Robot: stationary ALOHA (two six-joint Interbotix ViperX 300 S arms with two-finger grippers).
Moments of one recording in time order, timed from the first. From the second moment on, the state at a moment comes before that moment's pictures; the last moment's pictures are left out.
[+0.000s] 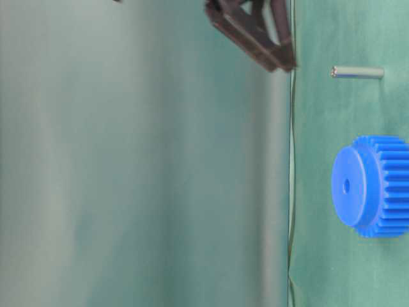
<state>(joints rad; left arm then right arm) 0.00 -0.97 1.17 0.01 -0.24 -0.04 -0.16 -0.15 1.04 0.21 -0.46 0.00</state>
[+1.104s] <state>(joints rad) 0.00 -0.96 1.17 0.01 -0.23 -0.04 -0.17 0.02 1.03 0.26 -0.53 0.00</state>
